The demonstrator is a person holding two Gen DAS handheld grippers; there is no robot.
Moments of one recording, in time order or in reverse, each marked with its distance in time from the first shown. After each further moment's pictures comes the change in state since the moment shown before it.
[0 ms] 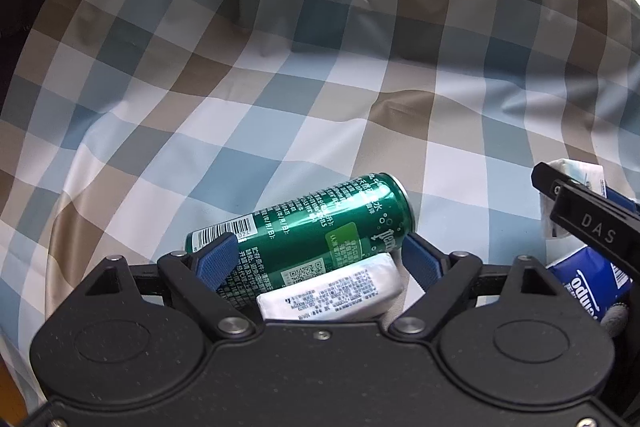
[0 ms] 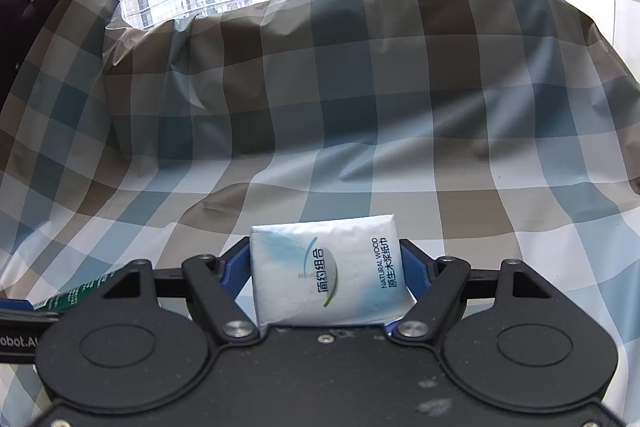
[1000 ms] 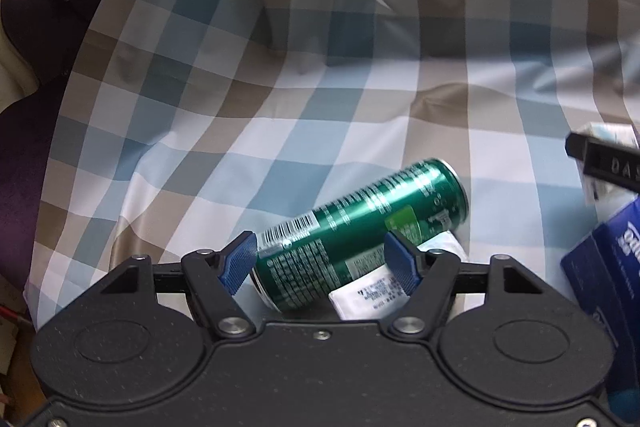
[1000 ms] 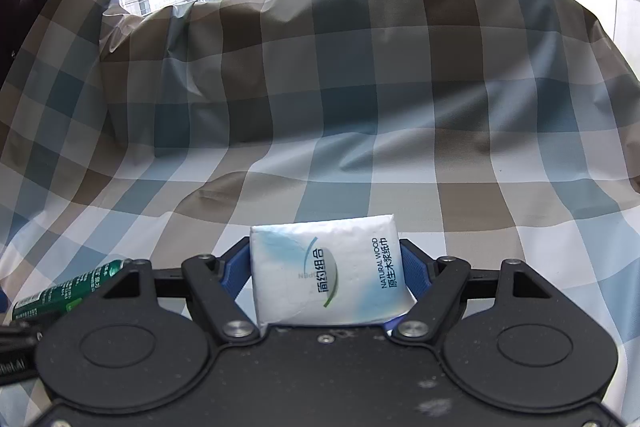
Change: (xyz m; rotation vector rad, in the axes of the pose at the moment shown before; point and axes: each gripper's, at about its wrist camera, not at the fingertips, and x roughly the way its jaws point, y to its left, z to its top) left arm -0.007 0.001 -0.021 0.134 -0.075 0.170; right arm 0.007 0.002 0.001 -0.013 0.033 -0.012
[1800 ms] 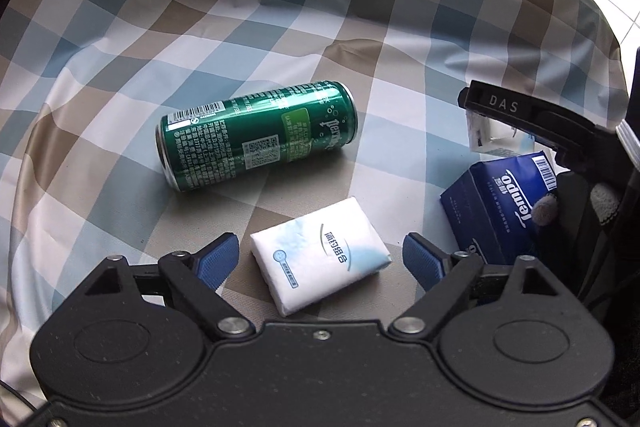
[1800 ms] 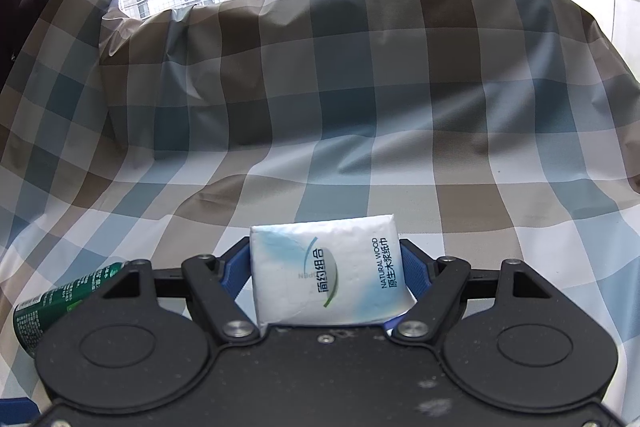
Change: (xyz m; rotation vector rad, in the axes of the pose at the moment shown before) left arm -0.026 -0.003 -0.036 -0.186 0.119 -0.323; right arm -0.003 -0.001 -0.001 0.005 -0.010 0.001
